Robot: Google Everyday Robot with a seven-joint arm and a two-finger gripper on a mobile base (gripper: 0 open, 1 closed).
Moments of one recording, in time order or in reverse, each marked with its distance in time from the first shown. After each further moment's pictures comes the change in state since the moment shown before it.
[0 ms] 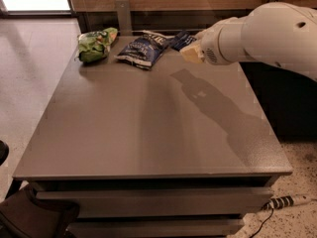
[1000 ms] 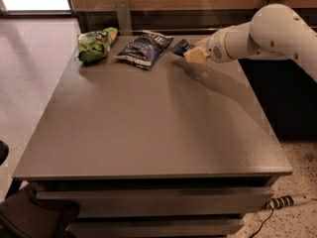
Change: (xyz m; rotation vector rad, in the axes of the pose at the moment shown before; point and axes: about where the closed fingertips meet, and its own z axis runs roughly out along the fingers) arm 0.047 -0.044 0.084 -0.194 -0.027 0.141
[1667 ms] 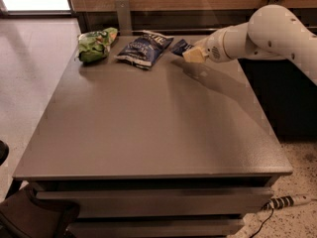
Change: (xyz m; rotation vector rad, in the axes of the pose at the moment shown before) arm -0.002 -0.002 0.008 -0.008 -0.007 0.005
